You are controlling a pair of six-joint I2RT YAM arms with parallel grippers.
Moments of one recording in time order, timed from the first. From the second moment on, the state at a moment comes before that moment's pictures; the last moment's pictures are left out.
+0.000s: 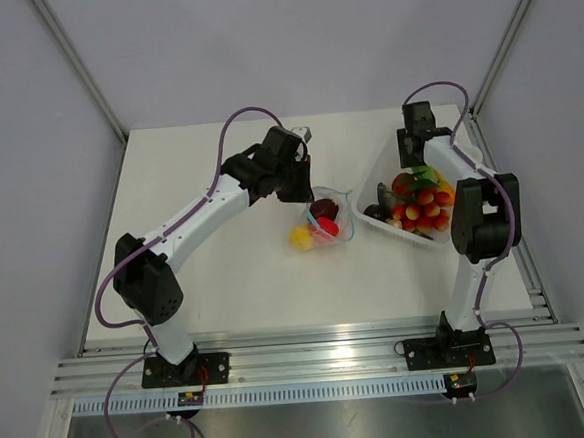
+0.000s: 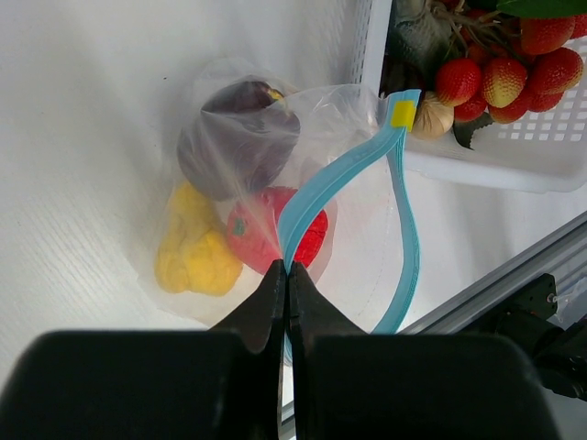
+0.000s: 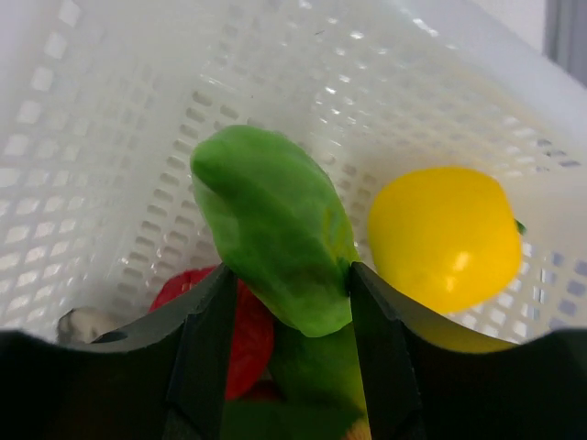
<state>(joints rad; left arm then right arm) -0.70 1.75 1.65 -0.72 0.11 -0.50 0.07 2.01 1.56 -0.46 0.32 -0.04</state>
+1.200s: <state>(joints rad) -0.70 1.75 1.64 -0.66 0.13 -0.52 0.07 1.34 1.35 -0.66 -0.17 0.30</state>
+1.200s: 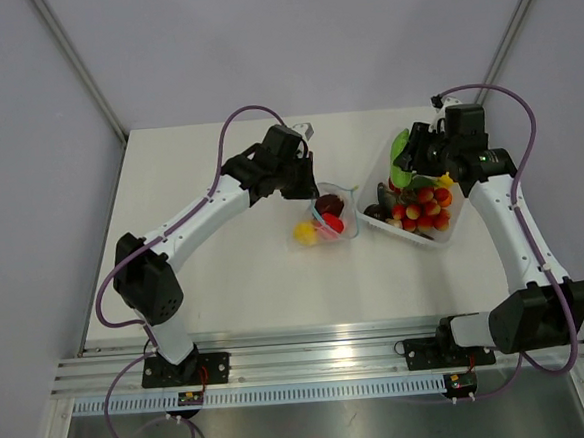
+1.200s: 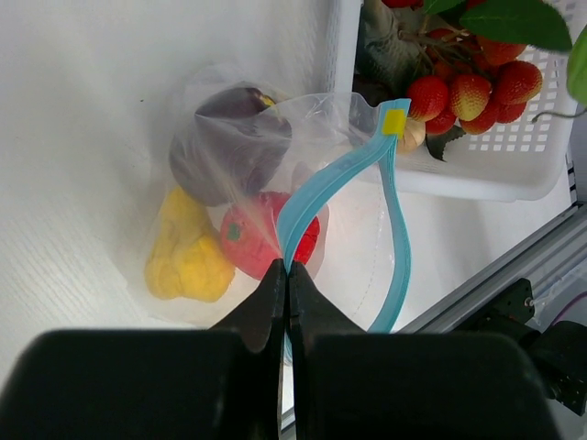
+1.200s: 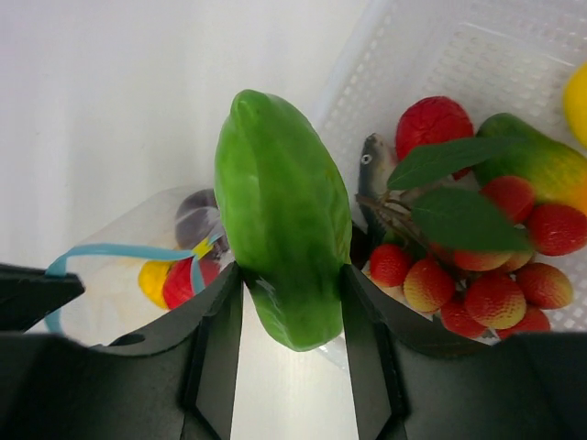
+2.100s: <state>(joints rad) -0.69 1.81 1.67 -0.63 0.13 -0.50 0.07 1.27 1.18 -0.69 -0.77 0.36</state>
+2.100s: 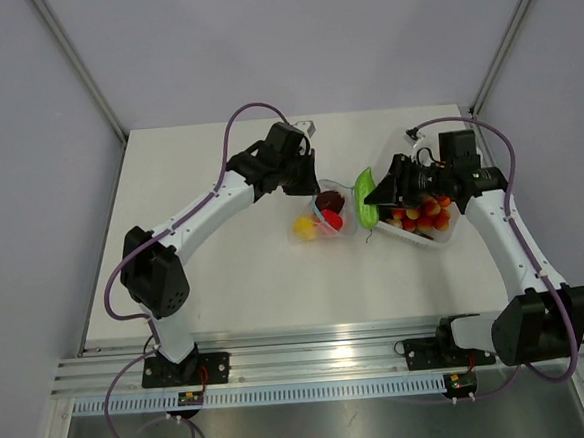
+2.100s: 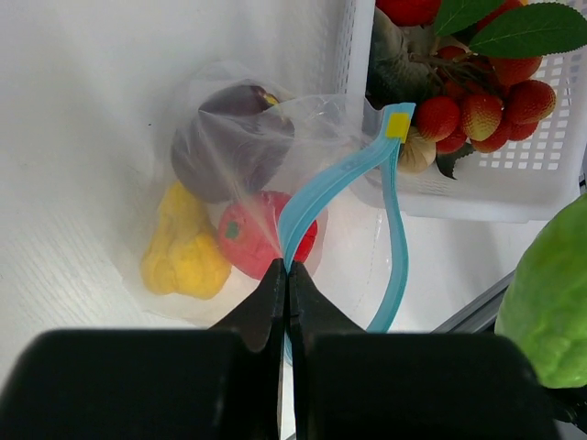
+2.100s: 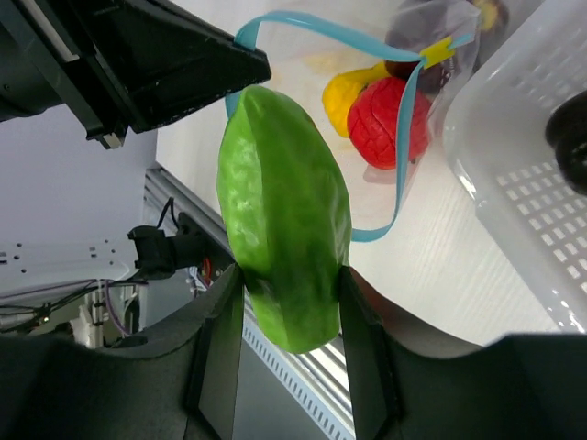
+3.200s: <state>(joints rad) -0.69 1.81 1.61 -0.57 0.19 -0.44 0.19 1.58 1.08 -0.42 -1.03 0.54</state>
